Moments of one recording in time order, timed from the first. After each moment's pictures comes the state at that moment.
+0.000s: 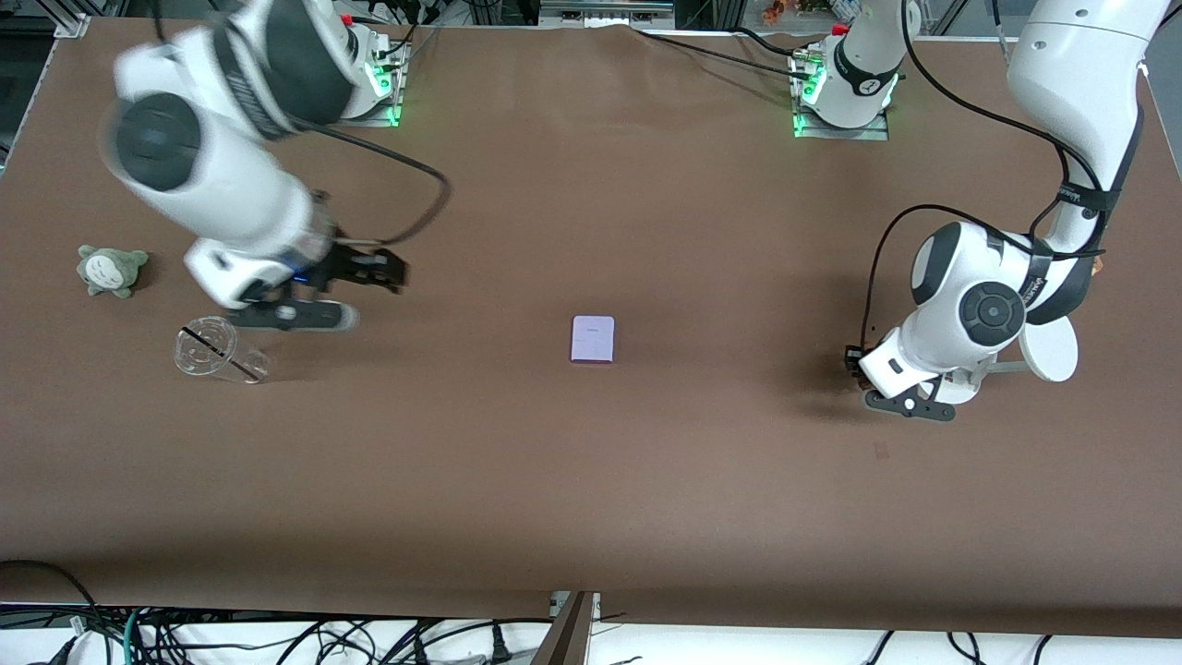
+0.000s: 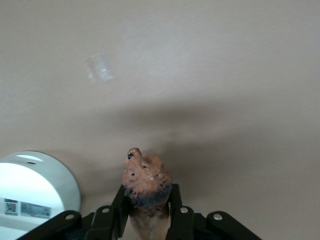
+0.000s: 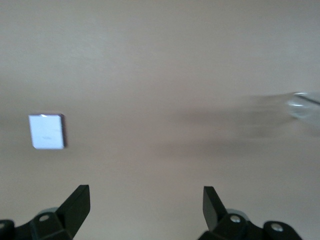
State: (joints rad) left arm 0.25 0.52 -0.36 -1.89 0.27 2.30 -0.08; right arm 0.34 0.33 0.10 -1.49 0.02 1.77 0.47
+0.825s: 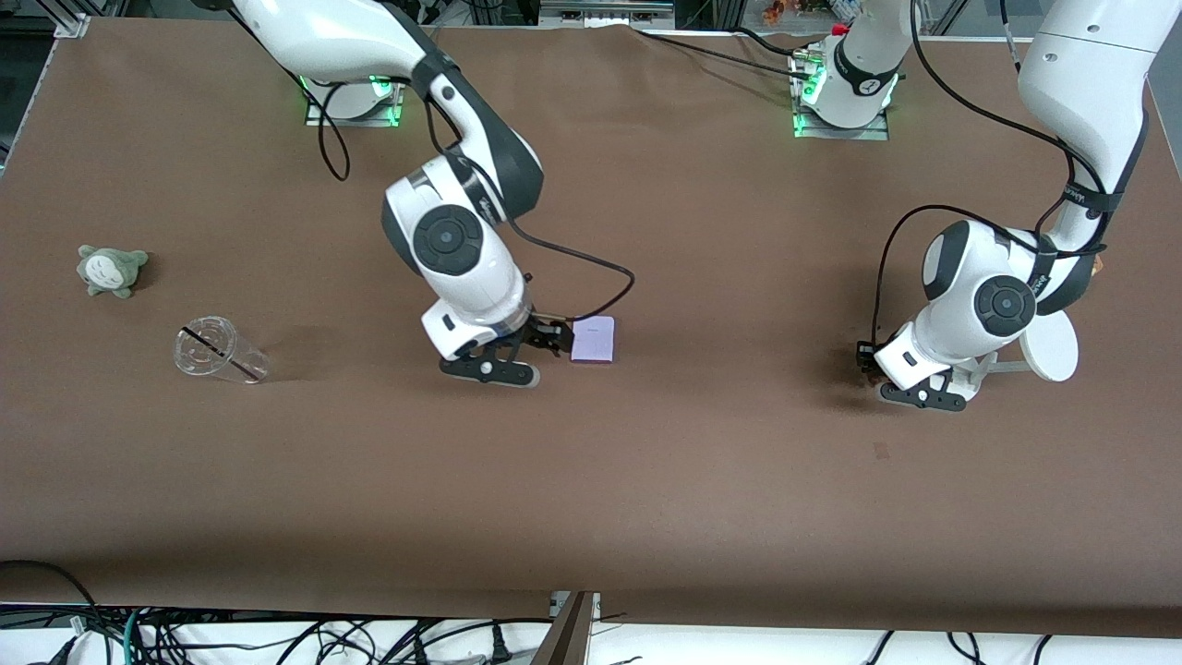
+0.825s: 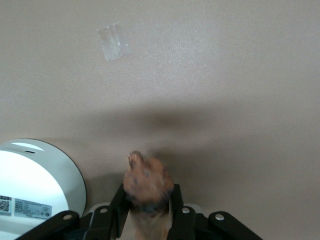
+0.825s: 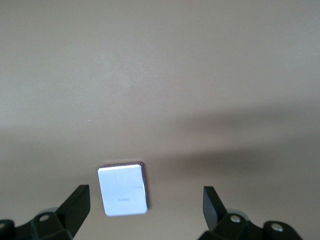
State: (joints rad) left arm 0.30 0.52 -0.36 -1.97 0.27 2.38 -0.07; right arm 0.54 0.70 0.09 -1.31 0.01 2.11 0.77
